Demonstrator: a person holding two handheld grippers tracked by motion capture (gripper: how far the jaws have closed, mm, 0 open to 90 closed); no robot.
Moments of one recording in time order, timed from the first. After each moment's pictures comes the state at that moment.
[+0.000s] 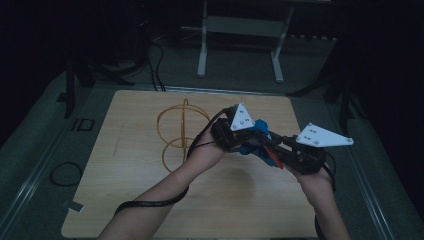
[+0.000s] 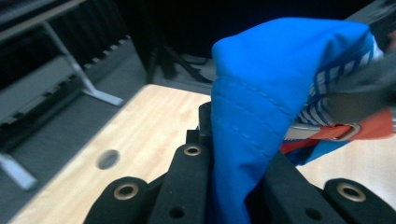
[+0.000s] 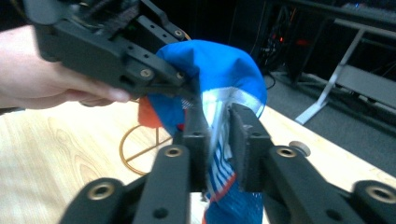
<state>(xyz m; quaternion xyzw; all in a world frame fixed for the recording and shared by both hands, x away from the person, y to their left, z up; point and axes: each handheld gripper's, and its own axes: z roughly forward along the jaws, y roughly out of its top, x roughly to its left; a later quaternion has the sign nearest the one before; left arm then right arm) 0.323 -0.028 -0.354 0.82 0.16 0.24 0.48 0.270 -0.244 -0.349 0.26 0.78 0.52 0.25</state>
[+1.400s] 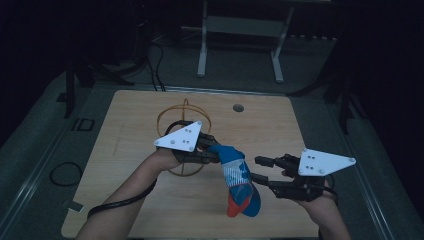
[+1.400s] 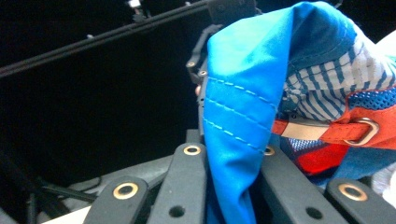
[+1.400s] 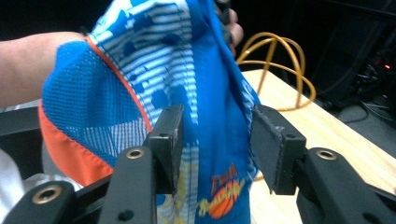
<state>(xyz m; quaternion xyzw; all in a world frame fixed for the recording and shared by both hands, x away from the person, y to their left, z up) 0.304 0.057 -0.367 0.74 -0.16 0.09 0.65 0.230 -0.236 -0.356 0.12 0.81 0.56 0.14</state>
